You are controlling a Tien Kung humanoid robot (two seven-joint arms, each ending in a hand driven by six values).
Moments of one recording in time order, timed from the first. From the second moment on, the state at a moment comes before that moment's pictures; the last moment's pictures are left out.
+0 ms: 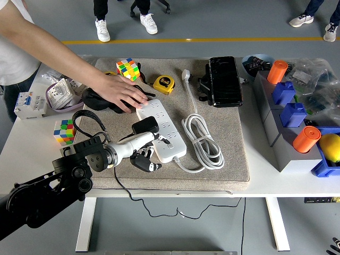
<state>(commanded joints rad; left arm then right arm) -0.48 0.27 -0.71 -1.43 1.56 -0.17 0.42 0.02 -0.33 0.81 0.42 -0.13 -0.04 0.08</state>
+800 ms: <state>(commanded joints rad) -0.49 0.26 -0.70 -1.38 1.57 -0.18 0.43 0.01 -0.33 0.83 0.43 -0.13 -0.04 0.08</state>
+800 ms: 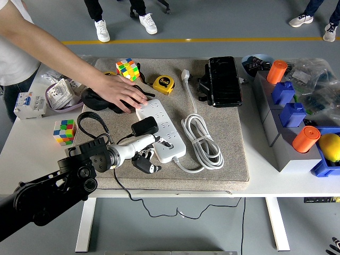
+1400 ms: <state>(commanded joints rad) -0.46 0.26 -0.73 -1.33 1.44 0.13 0.08 0.01 -0.32 0.83 0.43 -0.13 -0.04 0.08</state>
